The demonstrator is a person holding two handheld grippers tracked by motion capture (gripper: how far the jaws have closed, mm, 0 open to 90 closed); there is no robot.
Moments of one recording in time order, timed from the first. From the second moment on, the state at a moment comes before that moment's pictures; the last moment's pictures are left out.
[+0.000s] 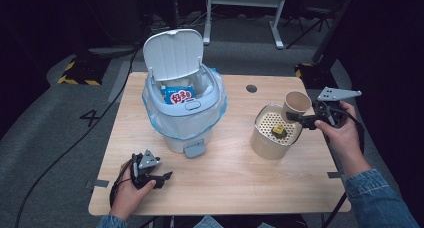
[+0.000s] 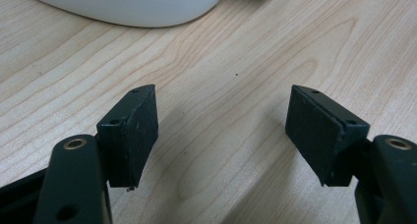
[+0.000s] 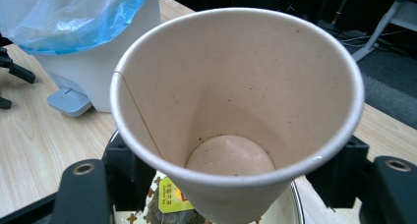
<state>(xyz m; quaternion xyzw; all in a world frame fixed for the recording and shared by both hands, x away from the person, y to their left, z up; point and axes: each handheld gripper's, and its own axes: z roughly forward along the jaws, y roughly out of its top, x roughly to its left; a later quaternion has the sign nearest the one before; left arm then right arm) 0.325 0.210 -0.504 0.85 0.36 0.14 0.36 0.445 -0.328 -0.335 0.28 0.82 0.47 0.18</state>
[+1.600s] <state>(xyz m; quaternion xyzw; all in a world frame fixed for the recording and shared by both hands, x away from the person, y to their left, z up) 0.325 0.211 -0.504 0.85 0.35 0.14 0.36 0.486 -0.221 -0.256 0.20 0.83 0.50 0.14</state>
